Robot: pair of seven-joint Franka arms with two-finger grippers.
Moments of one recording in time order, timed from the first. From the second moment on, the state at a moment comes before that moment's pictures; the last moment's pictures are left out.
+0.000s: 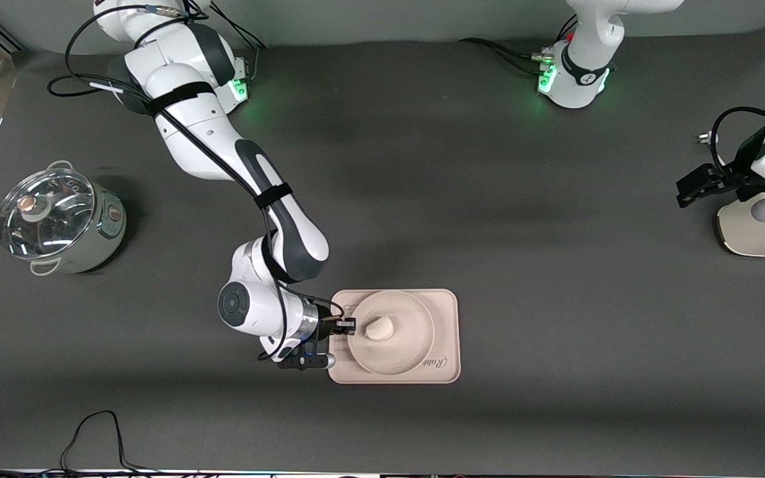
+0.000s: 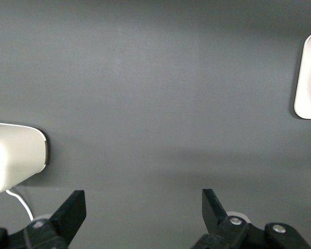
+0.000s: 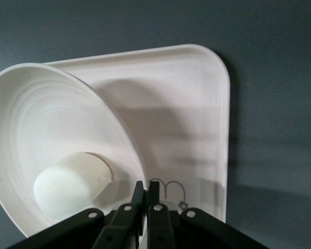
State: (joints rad) left arm -0.13 -0.04 0.09 -1.74 0.03 1.70 -0.12; right arm 0.47 1.05 -0.06 -1.08 0.55 2.25 0.16
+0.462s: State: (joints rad) left arm -0.13 -0.04 0.09 -1.74 0.03 1.70 -0.12; right arm 0.48 1.05 -0.06 -1.07 0.55 2.27 0.16
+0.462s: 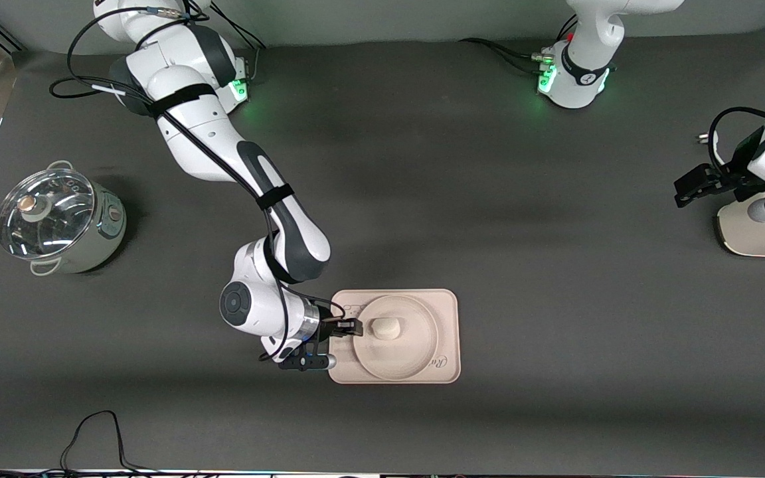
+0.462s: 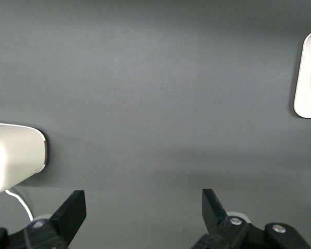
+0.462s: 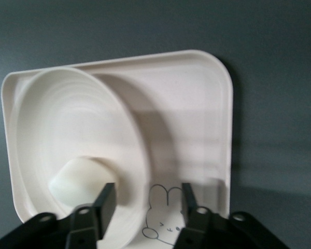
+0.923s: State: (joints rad) left arm -0.13 -0.04 0.09 -1.74 0.03 1.70 -0.12; right arm 0.47 0.91 -0.11 -1.07 0.52 2.14 0.17
